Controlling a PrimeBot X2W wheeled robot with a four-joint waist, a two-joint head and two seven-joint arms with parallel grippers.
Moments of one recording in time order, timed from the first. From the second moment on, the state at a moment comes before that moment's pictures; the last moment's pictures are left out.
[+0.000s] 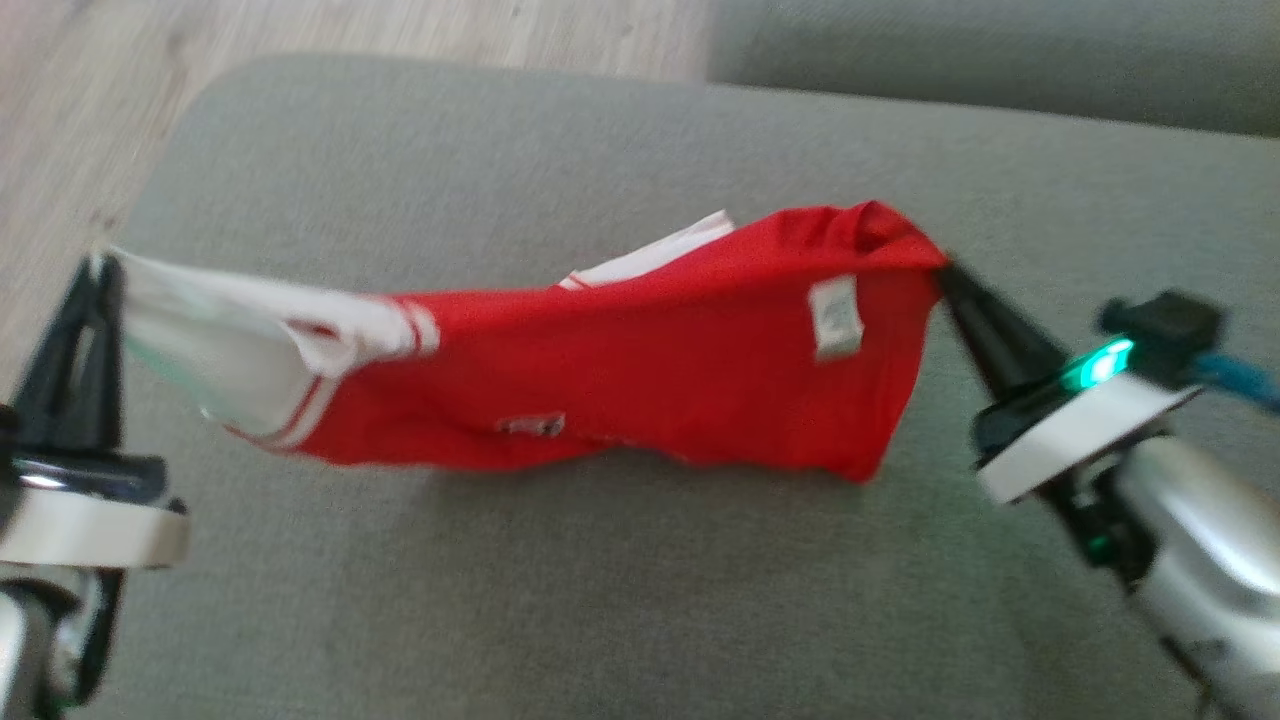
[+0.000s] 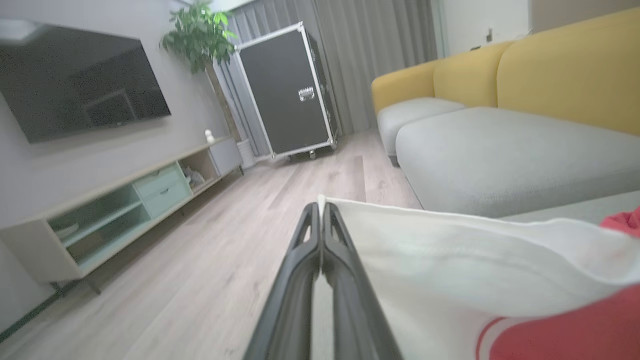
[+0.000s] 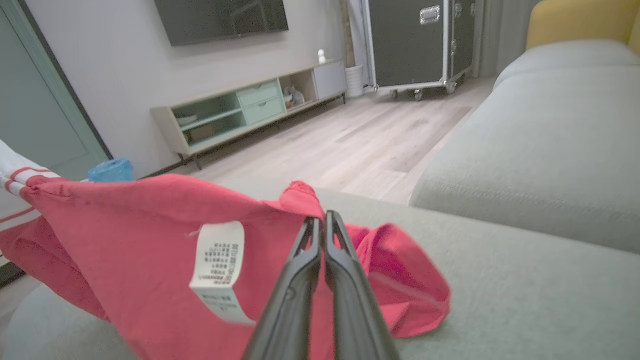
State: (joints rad) left arm -0.10 0.58 -0.14 -0.18 -0.36 0.12 0.02; right arm -0.49 -0.49 0.73 0.39 0.76 0.13 -0.26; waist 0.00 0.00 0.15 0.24
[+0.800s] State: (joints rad) left arm -0.79 0.62 -0.17 -0.19 -0.67 -0.10 0.12; right arm -0.73 -0.89 0.54 0.04 1.07 0.13 -0.21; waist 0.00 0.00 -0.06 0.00
